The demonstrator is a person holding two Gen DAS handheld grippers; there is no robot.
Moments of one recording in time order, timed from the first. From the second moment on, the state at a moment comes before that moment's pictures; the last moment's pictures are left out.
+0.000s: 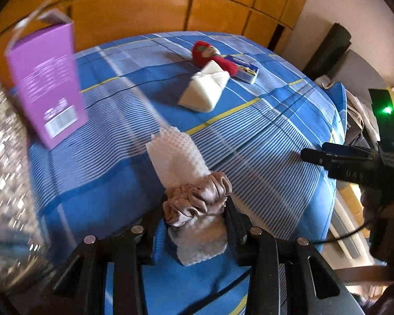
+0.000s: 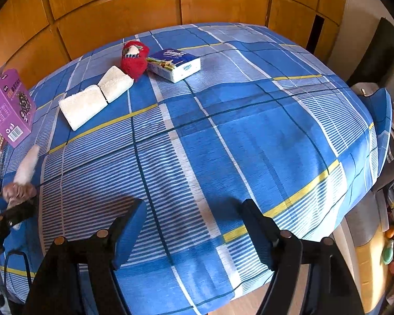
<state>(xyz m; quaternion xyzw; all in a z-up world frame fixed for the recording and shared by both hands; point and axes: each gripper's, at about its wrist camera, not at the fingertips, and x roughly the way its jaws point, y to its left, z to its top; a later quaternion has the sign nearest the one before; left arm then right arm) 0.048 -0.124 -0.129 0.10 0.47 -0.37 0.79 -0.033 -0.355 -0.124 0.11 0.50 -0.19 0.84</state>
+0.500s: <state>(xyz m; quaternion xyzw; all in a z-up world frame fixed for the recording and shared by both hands) 0.041 -0.111 -0.134 0.07 0.45 -0.36 0.81 0.051 -0.348 -0.103 0.26 0.47 -0.08 0.84</state>
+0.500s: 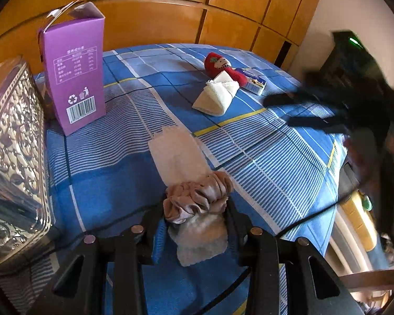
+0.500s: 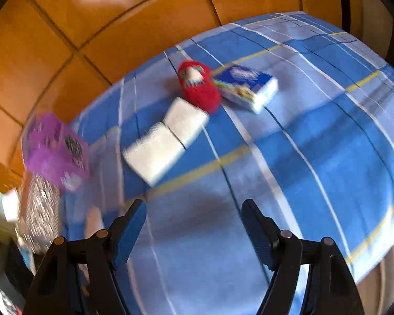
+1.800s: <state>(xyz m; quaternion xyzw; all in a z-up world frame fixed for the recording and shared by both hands) 0.052 -0.133 -0.113 0.10 0.46 -0.36 0.80 0.061 -0.289 -0.123 0.02 0.55 0.01 0.84</state>
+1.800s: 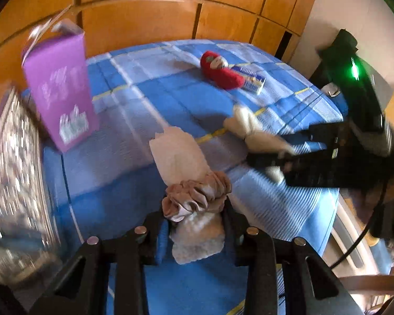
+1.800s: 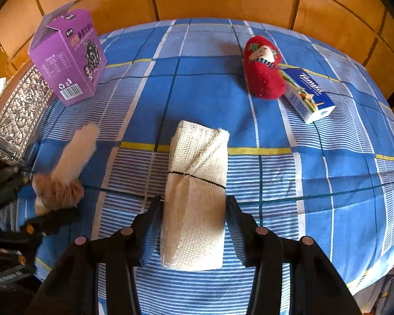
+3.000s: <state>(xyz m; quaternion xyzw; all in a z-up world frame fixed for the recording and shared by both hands) 0.151 0.151 0.020 -0.07 0.38 -0.04 0.92 0.034 -0.286 -0.122 0.03 0.49 -0.01 0.87</state>
